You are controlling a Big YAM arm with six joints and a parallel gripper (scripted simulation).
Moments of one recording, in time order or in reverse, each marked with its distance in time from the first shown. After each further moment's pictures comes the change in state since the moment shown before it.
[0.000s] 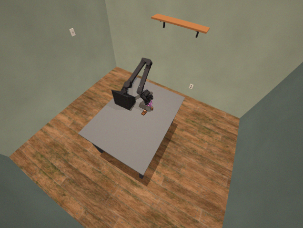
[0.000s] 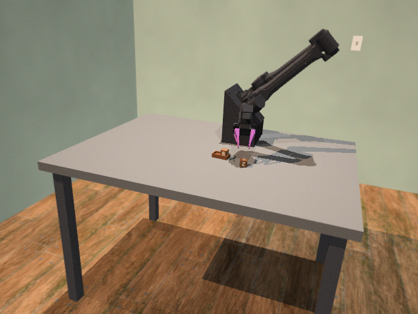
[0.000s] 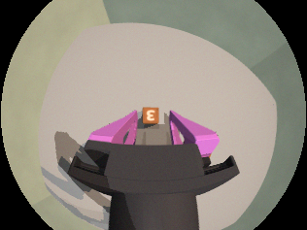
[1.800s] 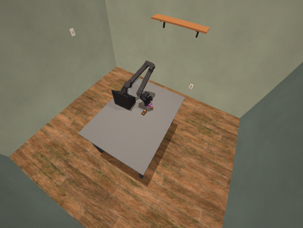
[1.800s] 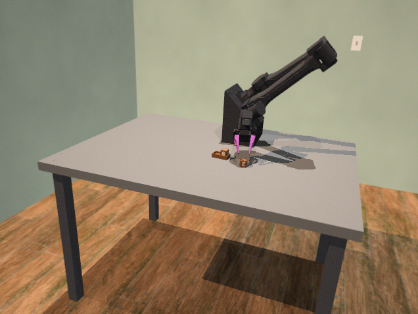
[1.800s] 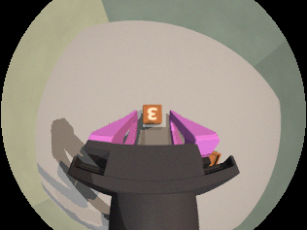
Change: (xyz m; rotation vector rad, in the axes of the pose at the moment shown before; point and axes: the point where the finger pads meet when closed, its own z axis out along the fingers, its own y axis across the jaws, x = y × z) arm 0.019 0.003 0.020 -0.004 -0.032 0.016
